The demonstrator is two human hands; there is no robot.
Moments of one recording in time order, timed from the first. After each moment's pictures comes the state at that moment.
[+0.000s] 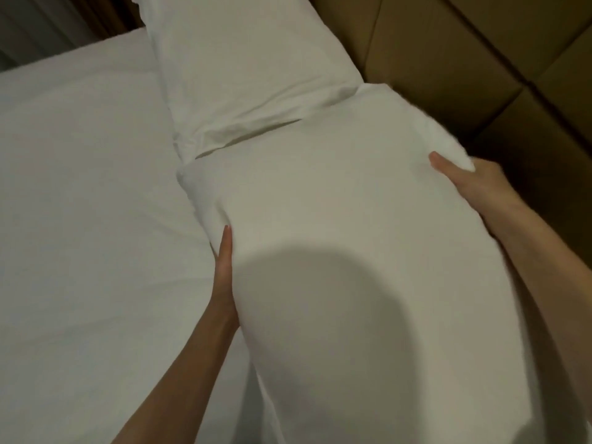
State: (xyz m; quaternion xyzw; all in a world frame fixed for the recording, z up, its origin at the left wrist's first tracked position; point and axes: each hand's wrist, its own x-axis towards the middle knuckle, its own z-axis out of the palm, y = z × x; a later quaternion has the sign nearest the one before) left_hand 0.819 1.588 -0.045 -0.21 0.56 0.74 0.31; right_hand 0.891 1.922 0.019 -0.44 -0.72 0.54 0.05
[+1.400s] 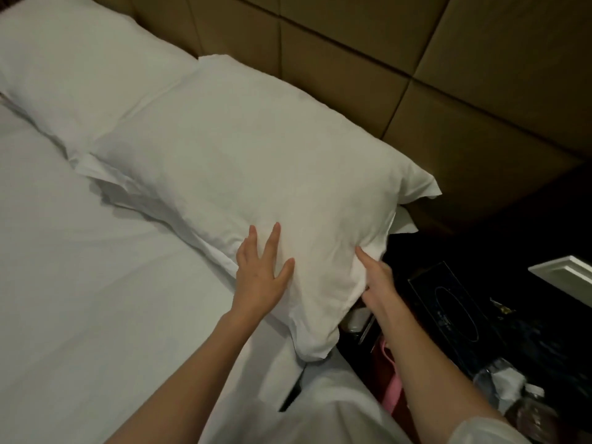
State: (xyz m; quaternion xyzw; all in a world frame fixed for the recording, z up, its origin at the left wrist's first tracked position) left_hand 1.044 1.513 -0.025 0.42 0.83 0.25 0.27; right_hand 1.210 1.632 -0.057 -0.61 -0.23 0.70 0.28
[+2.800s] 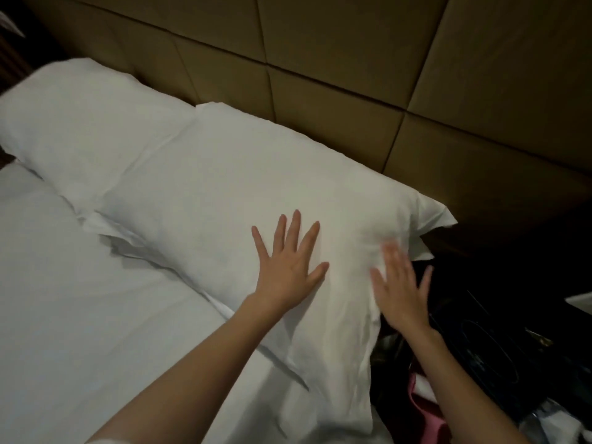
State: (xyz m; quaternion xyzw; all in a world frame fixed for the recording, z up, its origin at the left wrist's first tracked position) left_hand 1.017 1.619 0.003 0.61 0.79 -0.03 0.10; right_hand 1.225 1.694 -0.079 -0.60 -0.77 0.21 0.02
